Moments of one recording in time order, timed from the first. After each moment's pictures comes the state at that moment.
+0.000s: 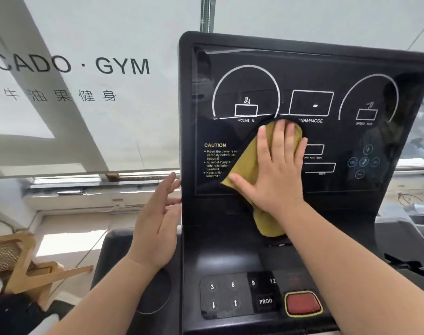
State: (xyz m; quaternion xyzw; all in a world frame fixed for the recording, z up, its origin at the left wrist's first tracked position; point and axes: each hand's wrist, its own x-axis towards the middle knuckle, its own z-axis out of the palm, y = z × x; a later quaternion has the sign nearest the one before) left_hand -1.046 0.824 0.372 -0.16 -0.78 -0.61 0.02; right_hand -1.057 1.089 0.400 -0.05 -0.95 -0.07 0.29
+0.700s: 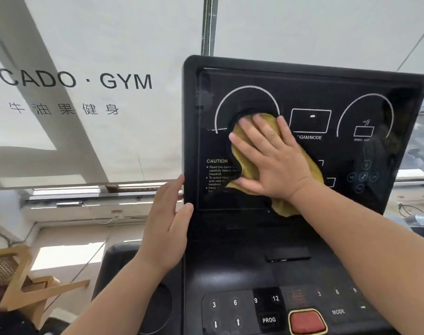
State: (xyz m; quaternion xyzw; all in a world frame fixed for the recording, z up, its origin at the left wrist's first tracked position) left_hand -1.060 0.838 0.401 -0.18 -0.80 -0.57 0.03; right_hand -1.096 1.112 0.452 0.18 -0.90 -0.21 0.34
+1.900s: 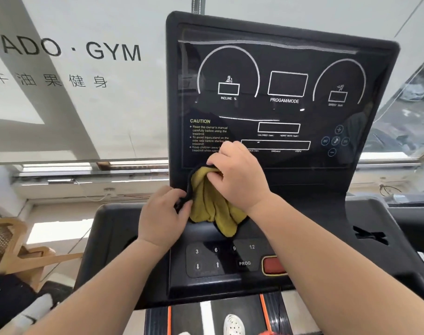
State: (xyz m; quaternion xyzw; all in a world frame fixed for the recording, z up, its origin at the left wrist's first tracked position) left_hand -1.018 0.845 0.334 -0.20 -0.90 -0.36 0.13; right_hand -1.015 1.038 0.407 0.14 -0.93 0.09 0.31
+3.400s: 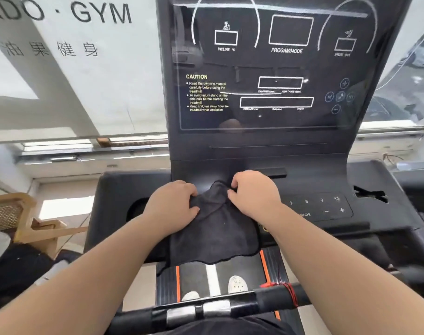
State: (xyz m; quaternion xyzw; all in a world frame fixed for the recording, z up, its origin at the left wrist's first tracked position) left_hand -0.982 0.838 0.332 -0.29 -0.94 -0.16 -0.11; right_hand -0.930 1.038 0.347 -0.13 -0.99 0.10 -0.04
